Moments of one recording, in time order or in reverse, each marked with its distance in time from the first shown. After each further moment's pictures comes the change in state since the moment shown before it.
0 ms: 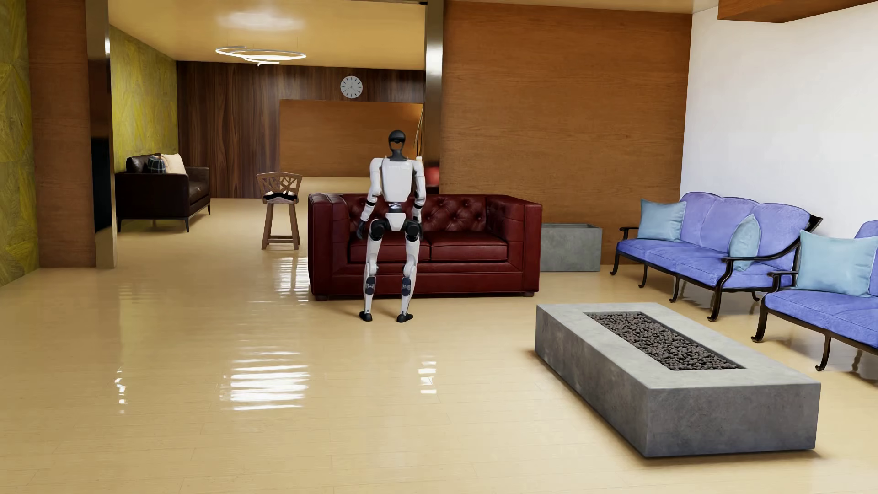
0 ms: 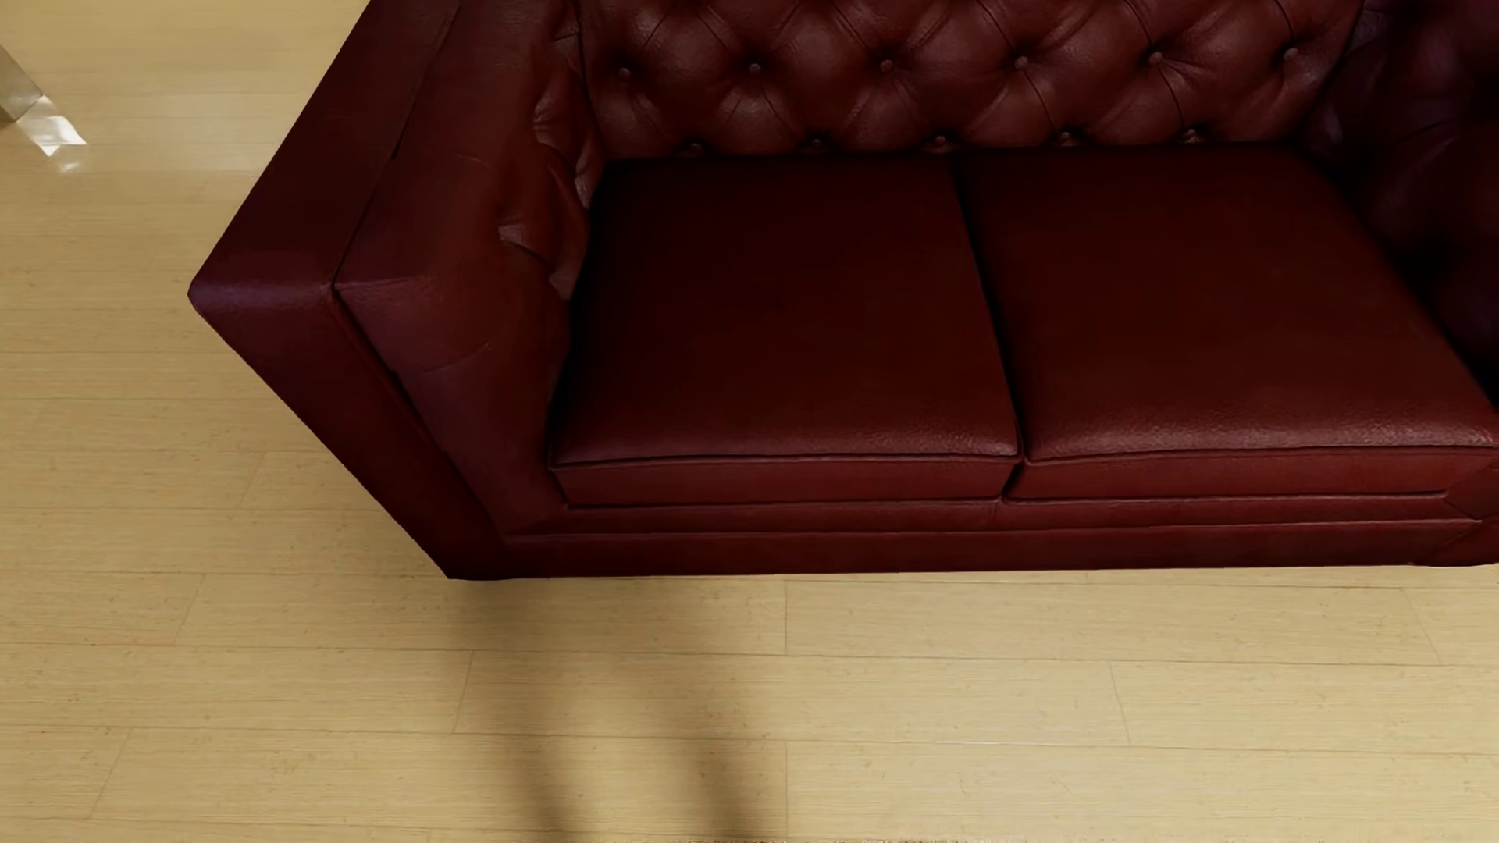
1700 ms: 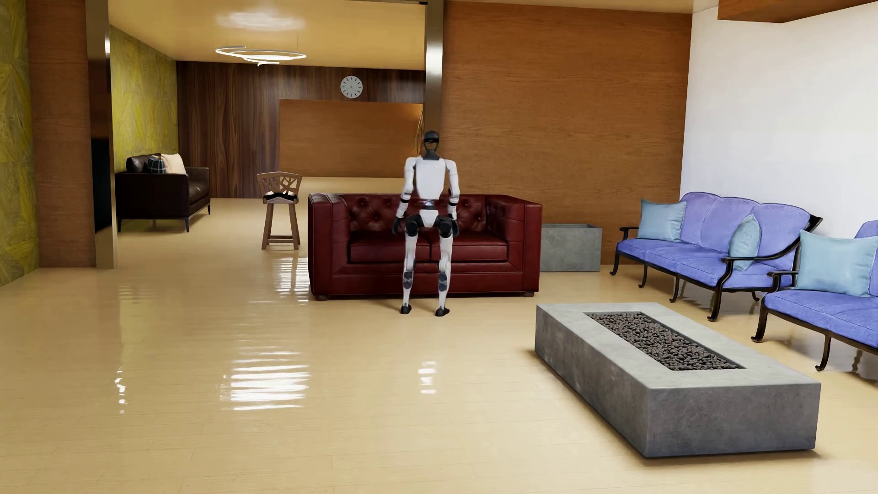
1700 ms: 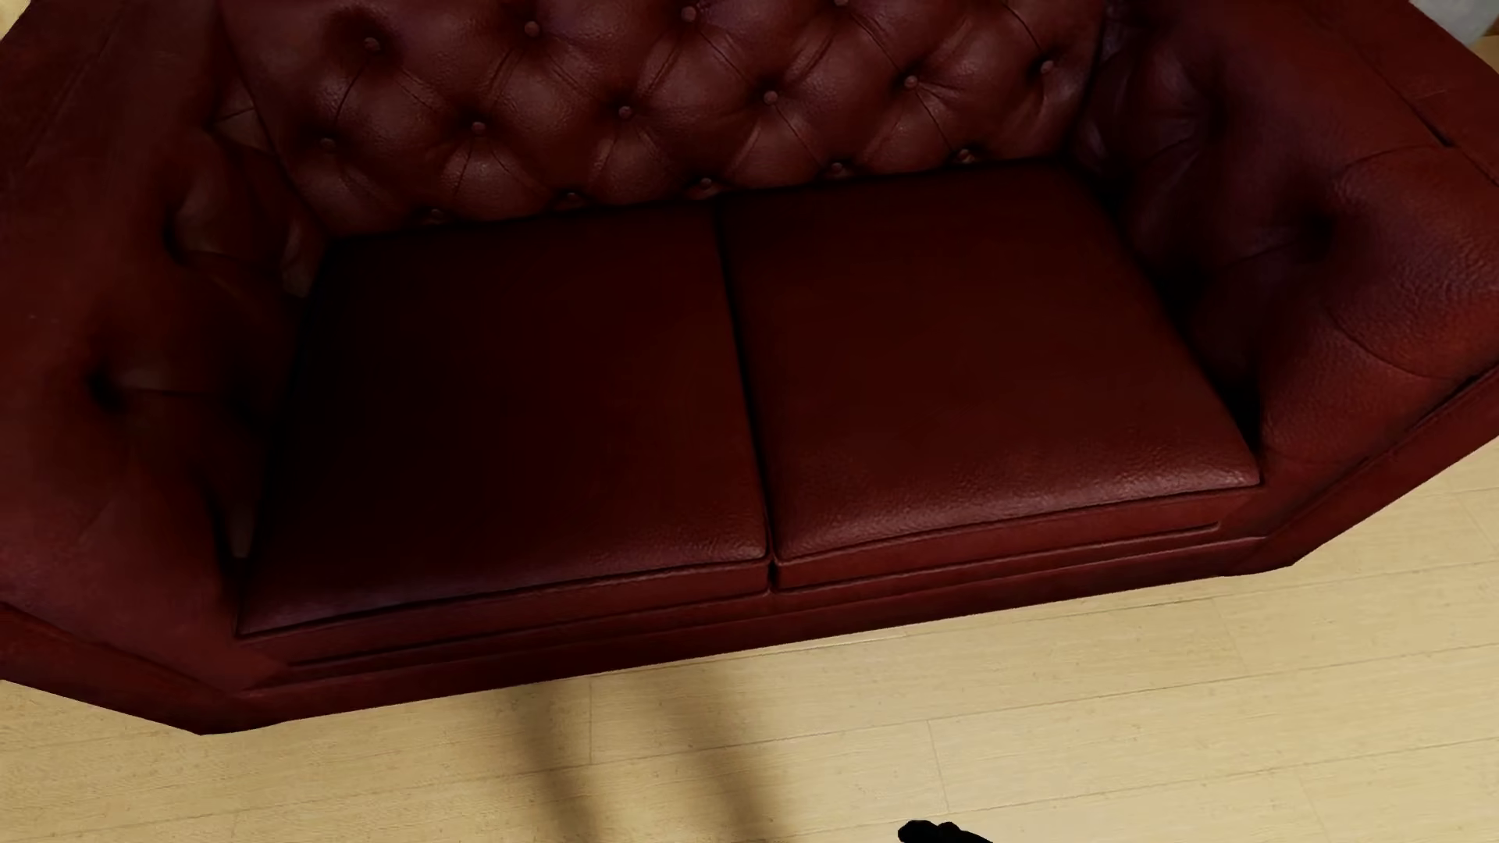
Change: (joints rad) body -0.006 -0.044 0.023 -0.117 0.007 -0.017 -0.128 0.206 0.010 -0.019 -0.054 -0.040 -0.018 0.001 0.084 0.026 -0.041 0.047 0.051 -0.054 0.017 0.036 -0.042 -0.041 0.075 0.014 0.000 0.047 -0.060
